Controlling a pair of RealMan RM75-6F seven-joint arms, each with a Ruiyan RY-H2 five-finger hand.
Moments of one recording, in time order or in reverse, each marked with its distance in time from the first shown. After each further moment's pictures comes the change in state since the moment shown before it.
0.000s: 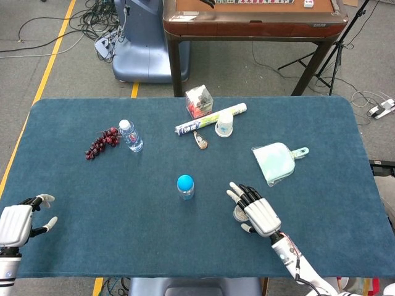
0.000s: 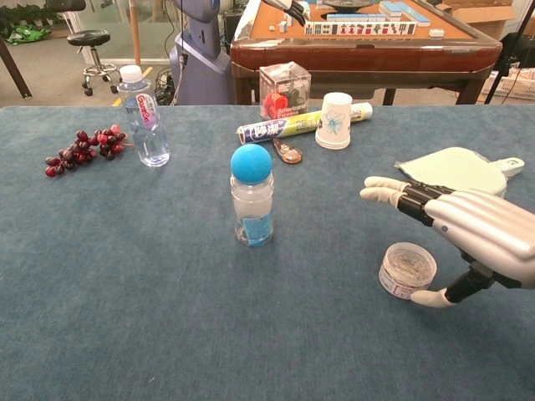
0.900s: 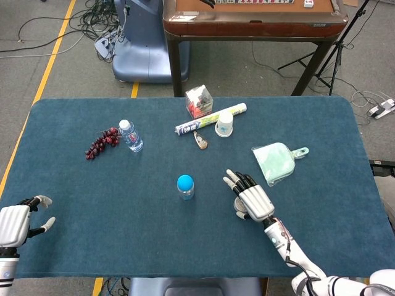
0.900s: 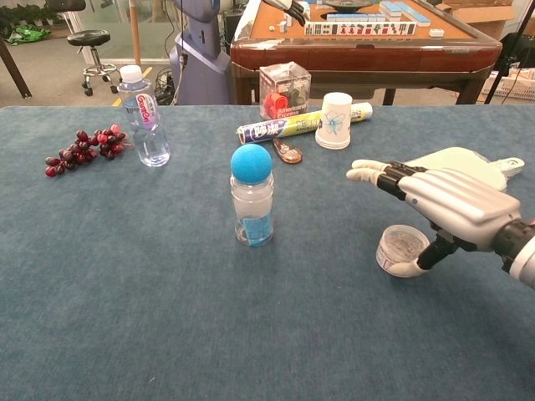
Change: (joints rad) left arm 0.004 0.007 -0.002 -0.005 -0.012 -0.007 -0.001; right arm 0.104 -0.046 0.076 0.076 0.106 -0.091 -0.020
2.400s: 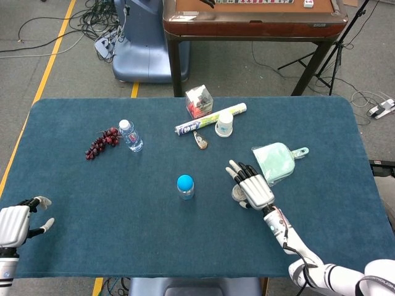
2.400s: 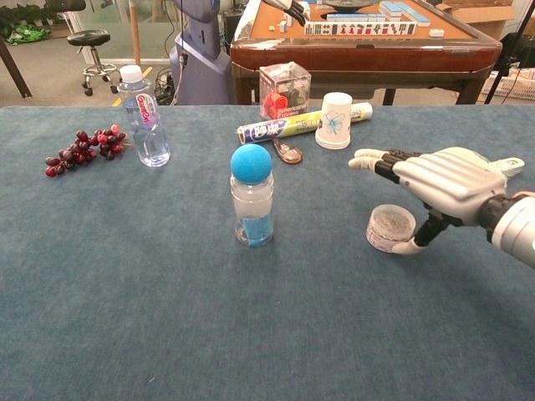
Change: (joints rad) left arm 0.001 0.003 0.000 -0.003 -0.019 -0.021 0.019; right arm 0.087 -0.002 0.038 0.054 0.106 -0.074 -0.058
